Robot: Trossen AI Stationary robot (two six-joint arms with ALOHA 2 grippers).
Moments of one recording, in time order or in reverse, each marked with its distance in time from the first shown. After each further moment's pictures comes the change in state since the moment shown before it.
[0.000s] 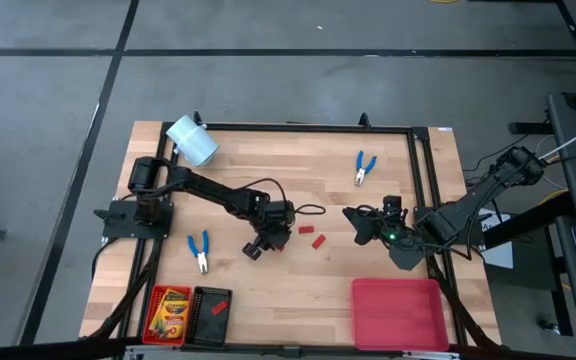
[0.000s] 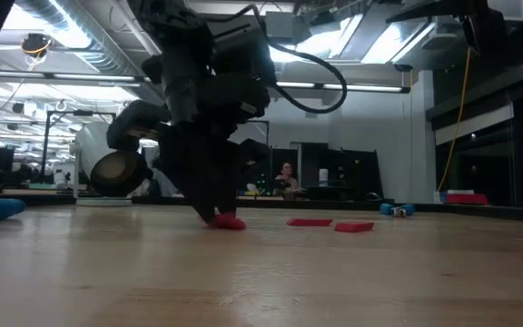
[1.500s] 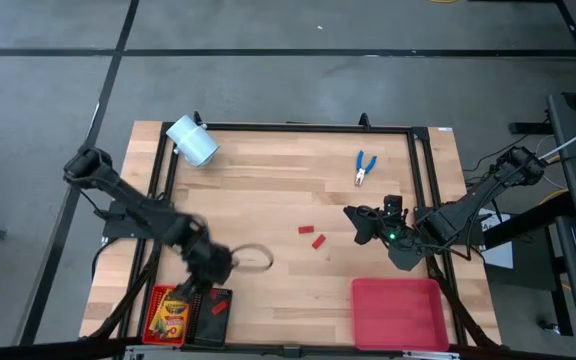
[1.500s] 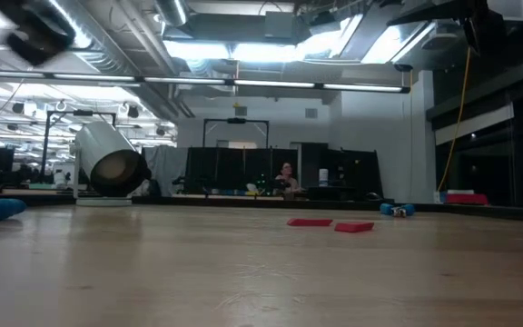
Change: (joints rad) left arm -0.501 -0.535 -0.140 -0.339 0.103 -0.754; right arm -0.001 0.000 0.000 -0.027 0.017 -0.003
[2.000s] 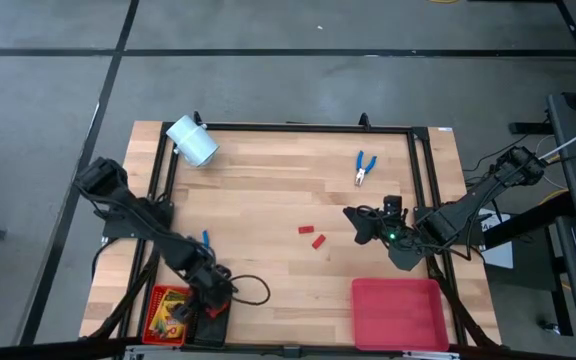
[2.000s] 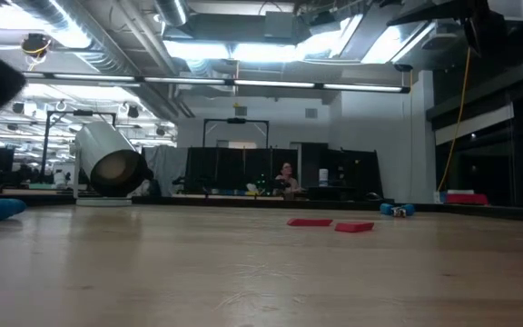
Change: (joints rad) left arm -0.134 0.180 -0.081 0.255 -0.003 -0.010; right arm 0.000 0.000 0.000 0.000 -0.014 0.025
